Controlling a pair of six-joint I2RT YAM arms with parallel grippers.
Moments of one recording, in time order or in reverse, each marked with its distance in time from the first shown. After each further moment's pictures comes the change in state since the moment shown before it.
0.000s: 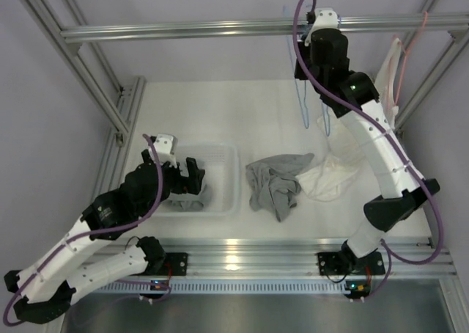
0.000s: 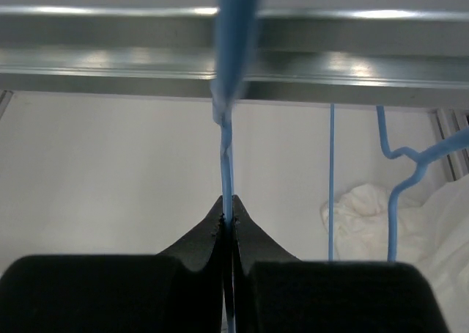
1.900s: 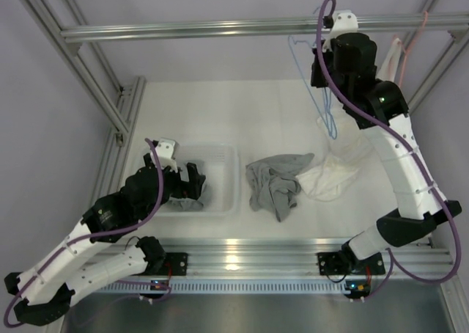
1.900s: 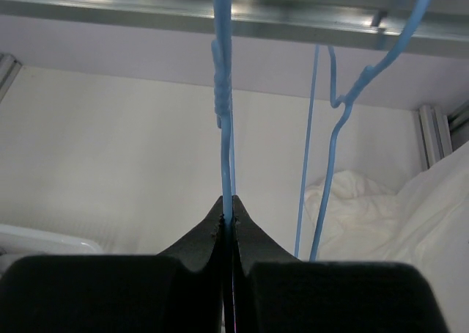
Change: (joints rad) left arm 0.000 -0.032 -0.059 -0.006 0.037 0.006; right arm -0.021 -0.129 -0.052 -0.108 -0.070 -0.047
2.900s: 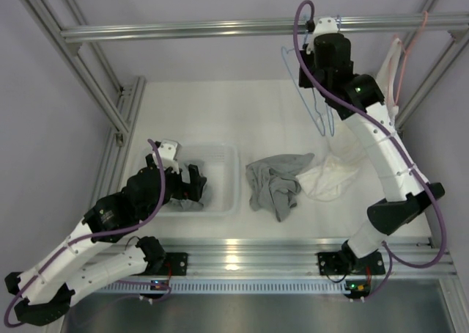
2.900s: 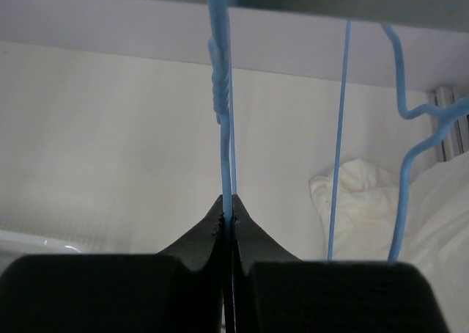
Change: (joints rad) left arm 0.000 -0.001 -0.012 0.000 0.021 0.008; right arm -0.001 0.100 0.029 0.027 0.007 0.010
